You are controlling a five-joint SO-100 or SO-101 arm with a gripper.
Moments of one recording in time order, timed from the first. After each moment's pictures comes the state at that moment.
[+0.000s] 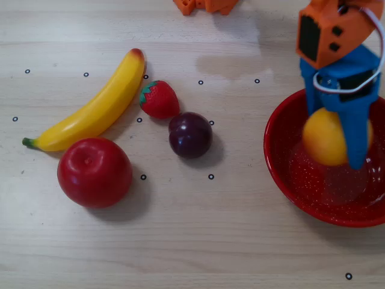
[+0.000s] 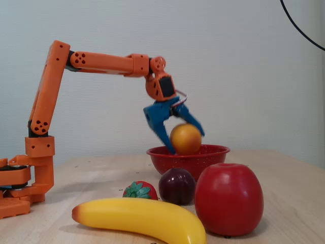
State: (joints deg) arm 26.0 68.8 71.3 69.7 0.7
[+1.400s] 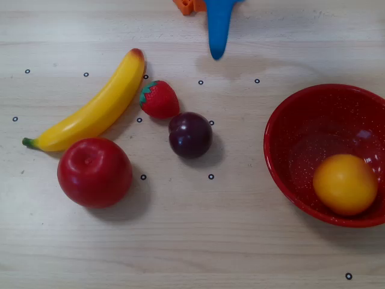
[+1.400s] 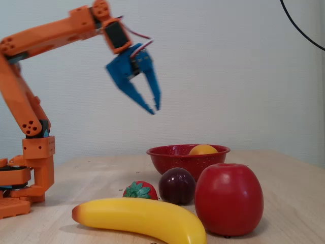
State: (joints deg) arm 2.9 115.5 94.5 78.9 -1.7
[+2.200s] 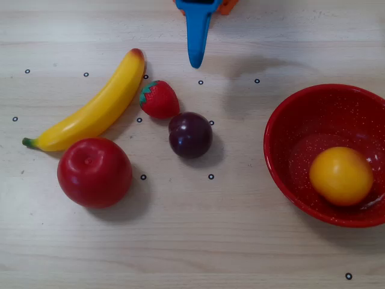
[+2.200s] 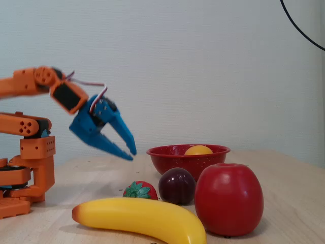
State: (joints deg) arm -3.4 166.6 158.9 49.7 2.4
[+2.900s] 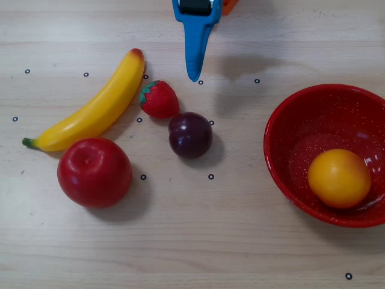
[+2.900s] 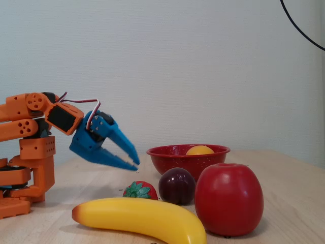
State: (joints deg) arm -4.9 184.1 178.2 45.3 1.9
